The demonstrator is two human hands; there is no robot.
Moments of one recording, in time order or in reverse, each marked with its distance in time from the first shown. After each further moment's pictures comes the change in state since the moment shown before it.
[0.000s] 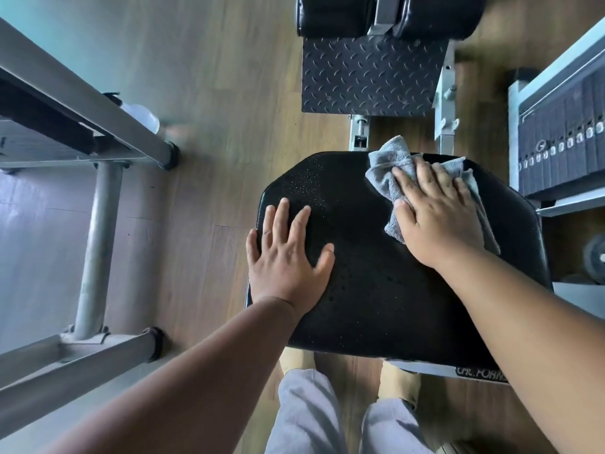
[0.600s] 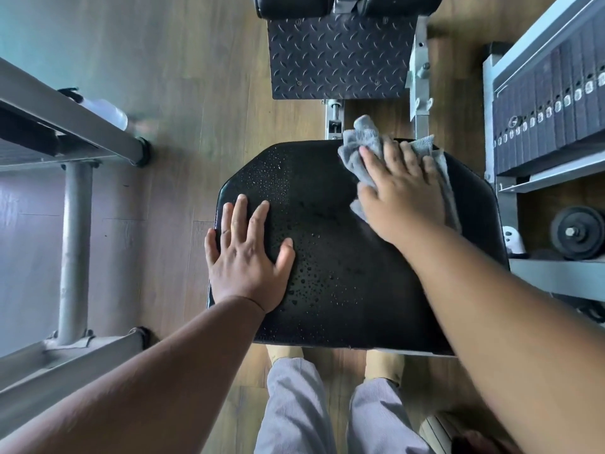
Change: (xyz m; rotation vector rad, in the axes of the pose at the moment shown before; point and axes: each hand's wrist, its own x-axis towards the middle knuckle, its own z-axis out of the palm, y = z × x) left_hand 0.000 0.002 0.009 0.101 0.044 -0.031; right_hand 0.012 0.008 -0.007 0.023 -0.017 0.053
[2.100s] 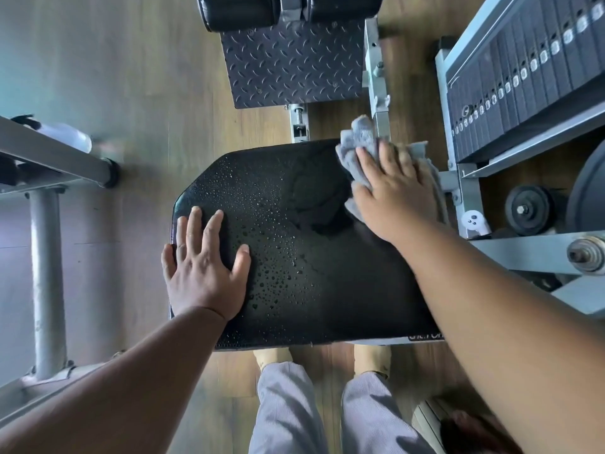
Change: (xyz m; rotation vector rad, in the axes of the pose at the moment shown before) left_hand -0.002 0.003 0.002 0.033 0.047 0.002; right_hand -0.016 0.062 -0.004 0.003 0.036 0.106
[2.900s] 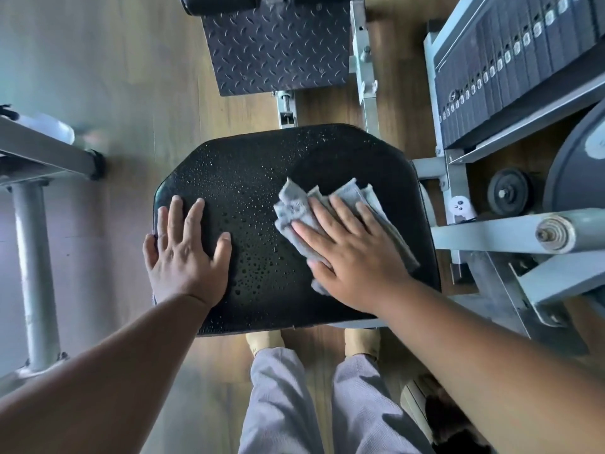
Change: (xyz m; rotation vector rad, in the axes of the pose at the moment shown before) left_hand -0.001 0.001 0.000 0.009 -0.011 -0.010; right_hand -0.101 -0.011 0.014 -0.067 -0.047 -0.447
